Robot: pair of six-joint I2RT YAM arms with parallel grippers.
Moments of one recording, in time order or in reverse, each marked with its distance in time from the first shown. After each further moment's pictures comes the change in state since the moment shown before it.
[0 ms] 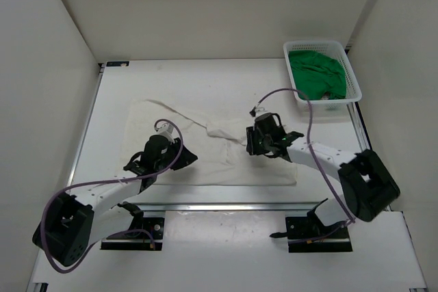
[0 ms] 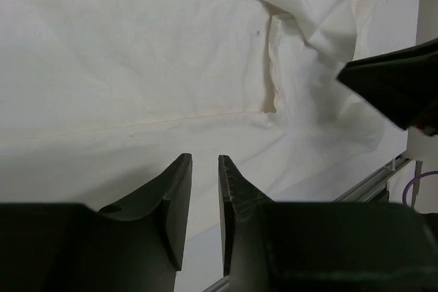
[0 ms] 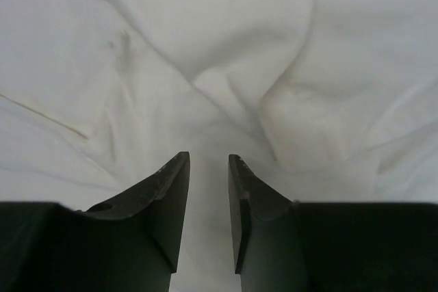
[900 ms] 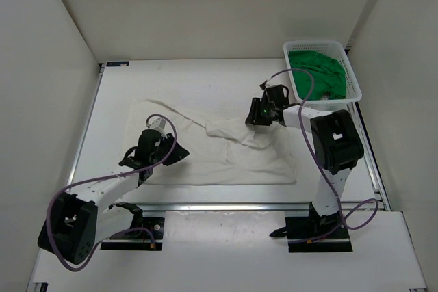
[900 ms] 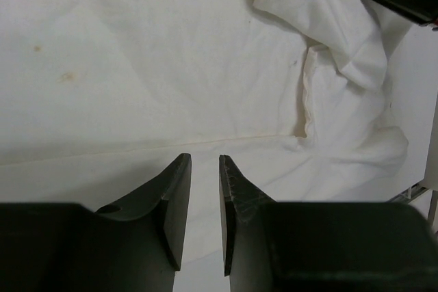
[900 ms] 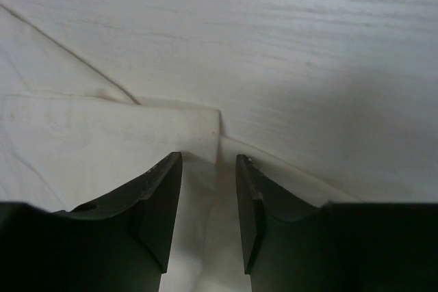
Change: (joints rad) left arm 0.147 0.014 0.042 -0.083 0.025 0.068; right arm -0.321 0.405 0.355 0.115 -0.323 0.055
